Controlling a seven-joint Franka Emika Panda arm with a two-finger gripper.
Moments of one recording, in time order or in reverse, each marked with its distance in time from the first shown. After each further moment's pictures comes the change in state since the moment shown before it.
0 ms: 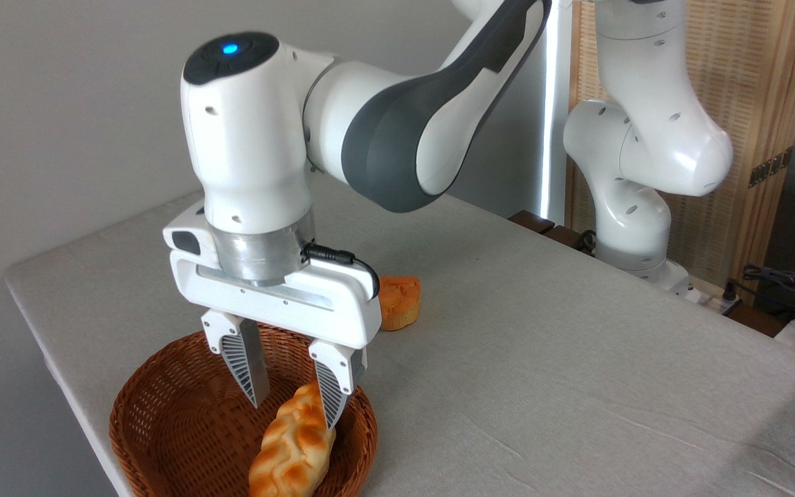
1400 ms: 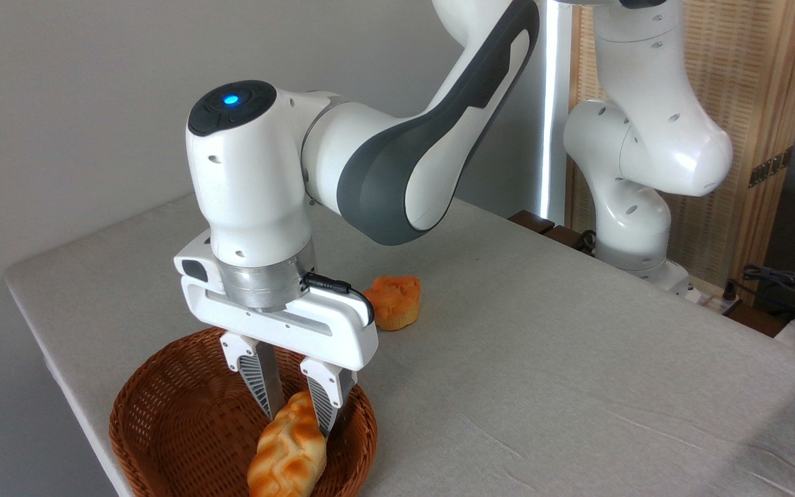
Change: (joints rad) arm -0.002 0.021 -0.024 -0.058 0.000 0.056 0.021
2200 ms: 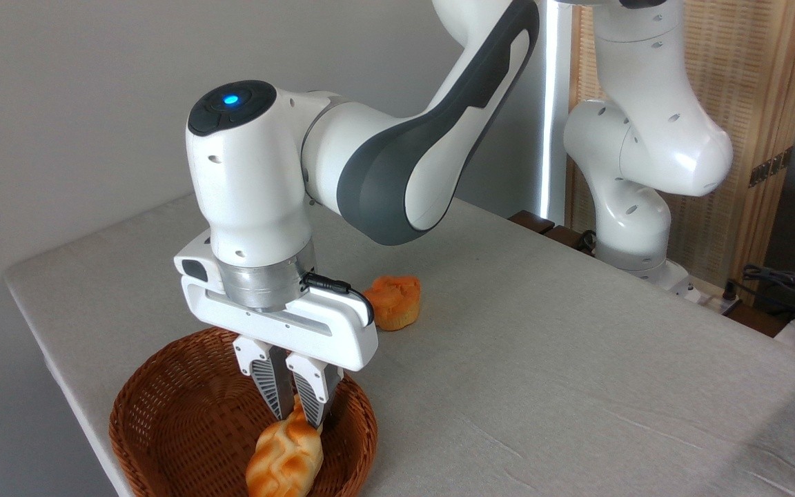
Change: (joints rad) arm 0.000 0.000 0.000 0.000 0.000 0.000 0.003
